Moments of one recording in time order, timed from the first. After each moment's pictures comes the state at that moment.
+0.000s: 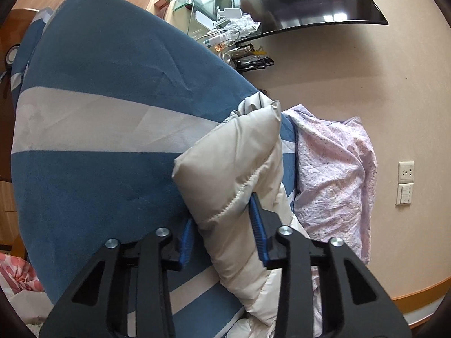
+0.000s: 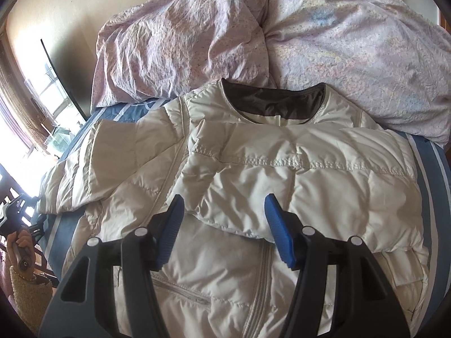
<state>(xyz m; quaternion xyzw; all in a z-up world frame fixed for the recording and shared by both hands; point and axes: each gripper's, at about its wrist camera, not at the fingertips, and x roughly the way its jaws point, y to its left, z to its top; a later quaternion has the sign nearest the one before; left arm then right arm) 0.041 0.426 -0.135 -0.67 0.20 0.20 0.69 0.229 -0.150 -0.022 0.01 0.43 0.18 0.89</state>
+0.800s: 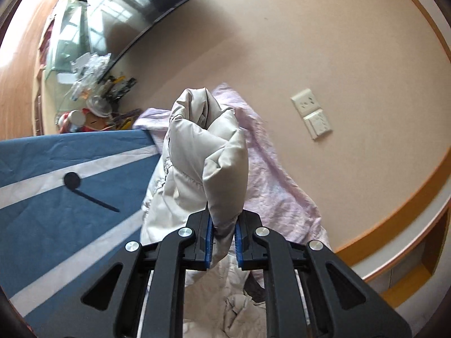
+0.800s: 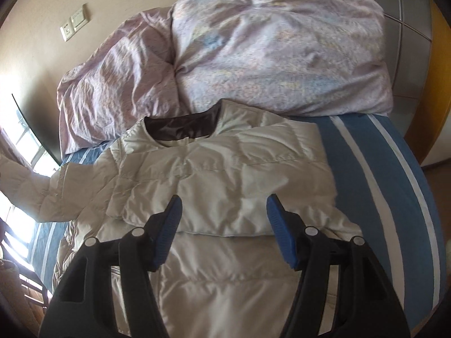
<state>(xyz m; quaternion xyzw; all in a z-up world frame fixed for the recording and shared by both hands) 0.116 0.334 0.080 -0.48 0.13 0.04 0.86 0.201 -0.301 -0.005 0.09 0.39 0.08 0.91</state>
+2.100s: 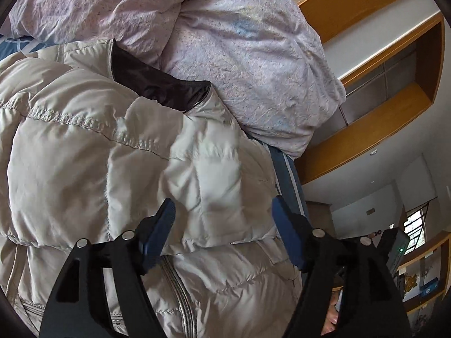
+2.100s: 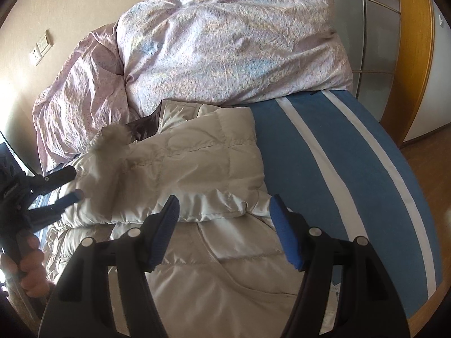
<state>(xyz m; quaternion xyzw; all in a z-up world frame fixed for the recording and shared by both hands) 0.252 -0.053 -0.020 -0.27 0.44 -0.26 0.81 0.189 -0.375 -0.029 0.13 0.39 0.03 0.91</state>
